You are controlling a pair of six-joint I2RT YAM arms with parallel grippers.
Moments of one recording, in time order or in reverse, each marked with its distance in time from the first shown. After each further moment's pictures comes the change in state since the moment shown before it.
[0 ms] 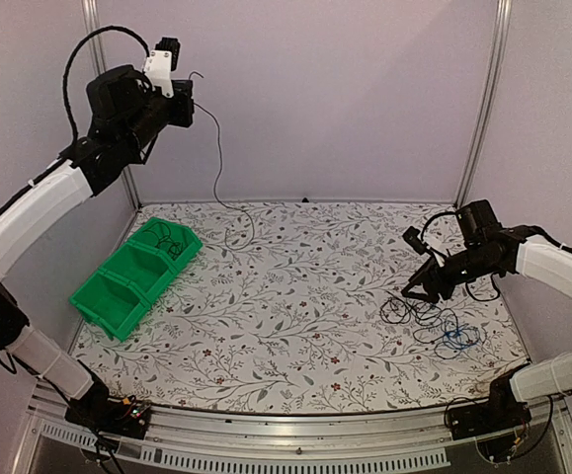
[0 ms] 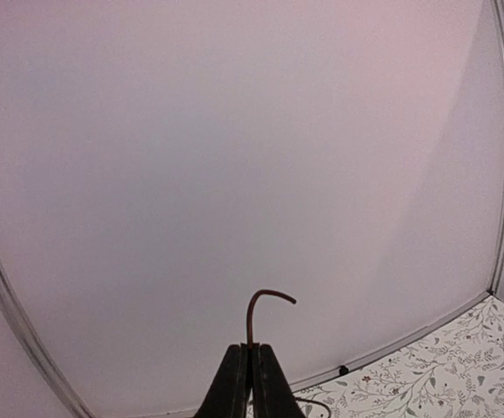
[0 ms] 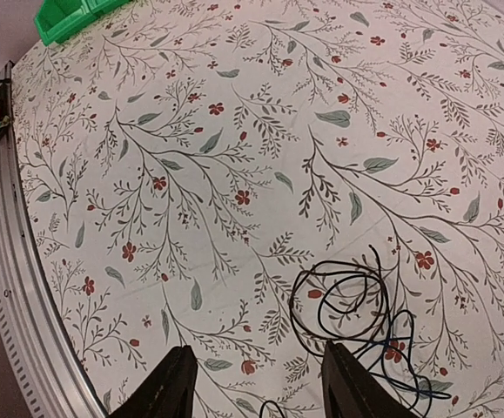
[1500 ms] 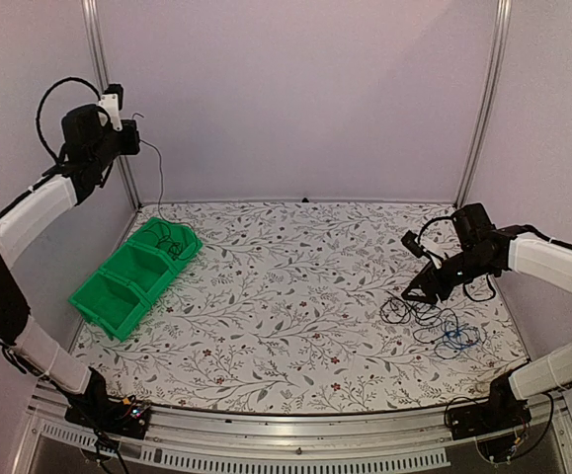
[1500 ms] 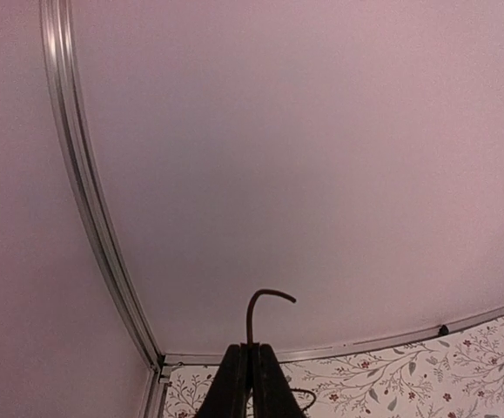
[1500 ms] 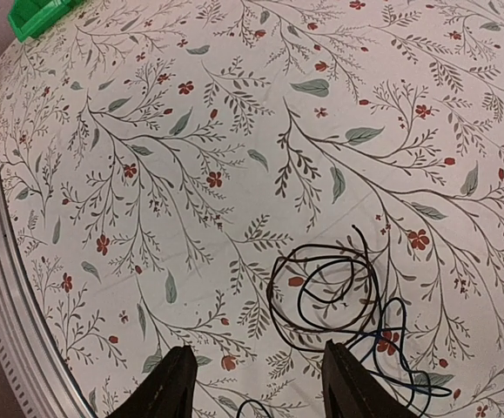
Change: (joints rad) left arm 0.465 0.002 -0.229 0.079 0.213 -0.125; right arm -0.024 0.078 0.000 0.013 0.032 0.000
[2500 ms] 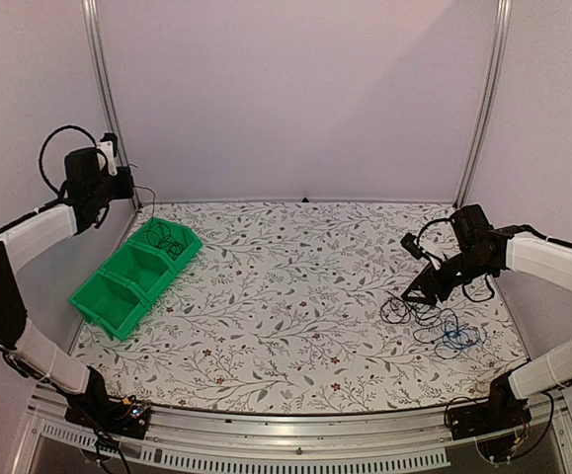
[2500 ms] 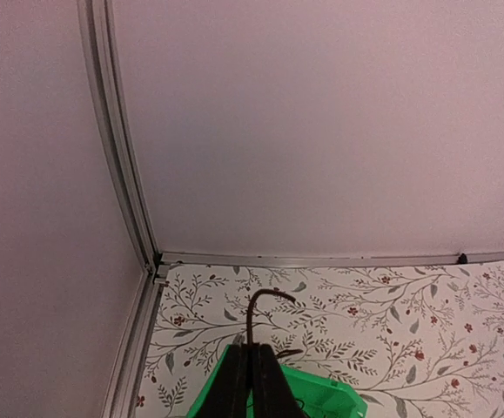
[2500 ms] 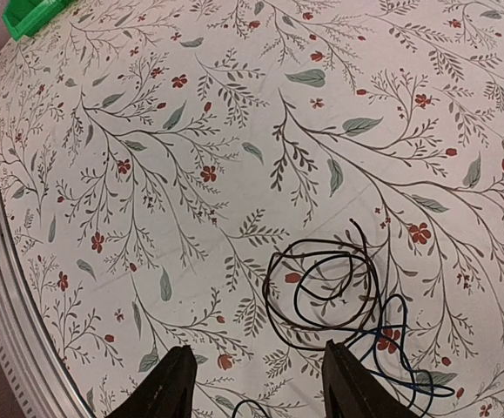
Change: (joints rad) left arm 0.109 -0.038 -0.272 0.026 0.075 -0.077; right arm -0.006 0.023 0.000 0.000 0.003 0.000
